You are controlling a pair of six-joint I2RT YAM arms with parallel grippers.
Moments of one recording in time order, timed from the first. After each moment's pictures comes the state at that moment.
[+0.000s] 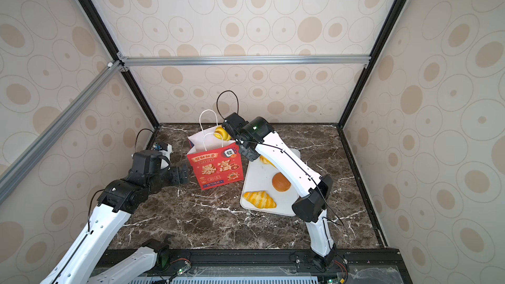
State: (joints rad) left arm -0.31 0.91 1.07 -0.89 -0.10 -0.33; right arm 0.93 2.01 2.35 -1.54 0.52 -0.20
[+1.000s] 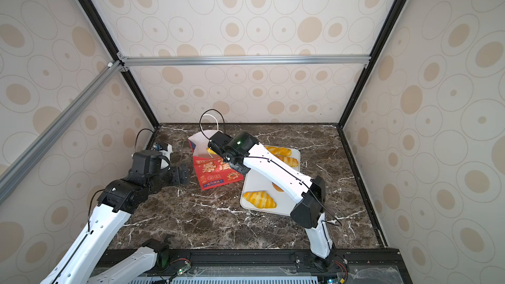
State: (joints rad) left arm -0.31 0.91 1.07 -0.89 -0.10 -0.33; right arm 1.05 1.99 2.18 -1.50 0.60 -0.11
